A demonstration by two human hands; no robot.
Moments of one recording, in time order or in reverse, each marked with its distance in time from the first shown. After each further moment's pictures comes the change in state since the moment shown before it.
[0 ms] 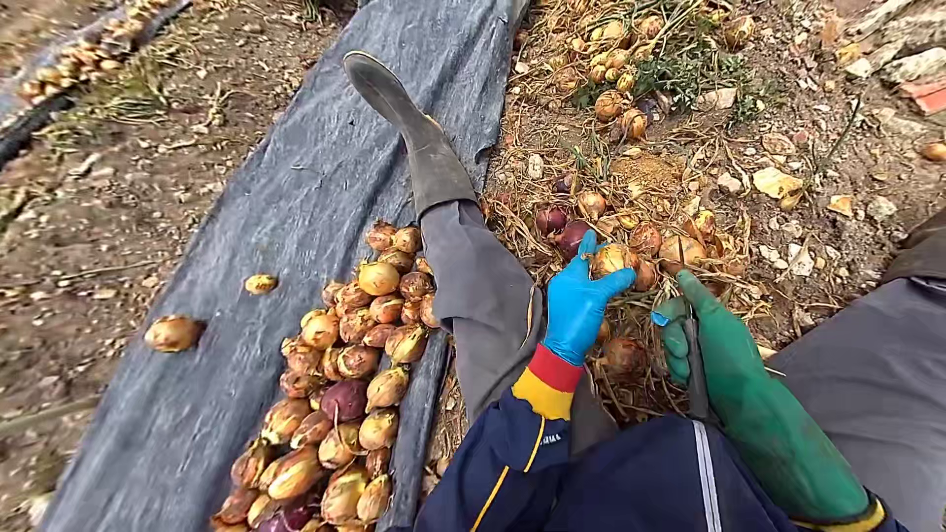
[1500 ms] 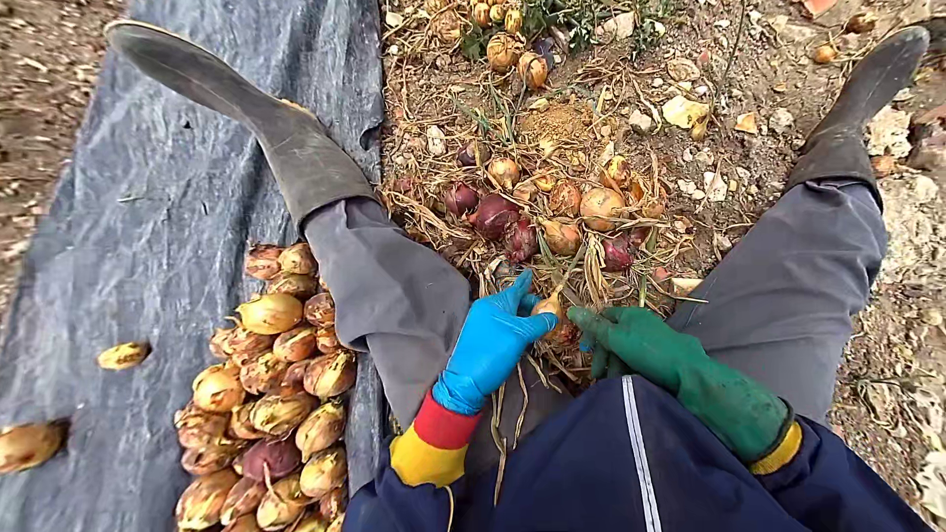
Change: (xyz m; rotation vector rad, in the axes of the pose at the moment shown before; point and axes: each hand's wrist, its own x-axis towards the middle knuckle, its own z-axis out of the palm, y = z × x) left_hand -0.028 -0.010 -0.017 0.374 -0.409 -0.254; right_hand 0.001 0.043 -0.055 -0.548 -0.173 0.270
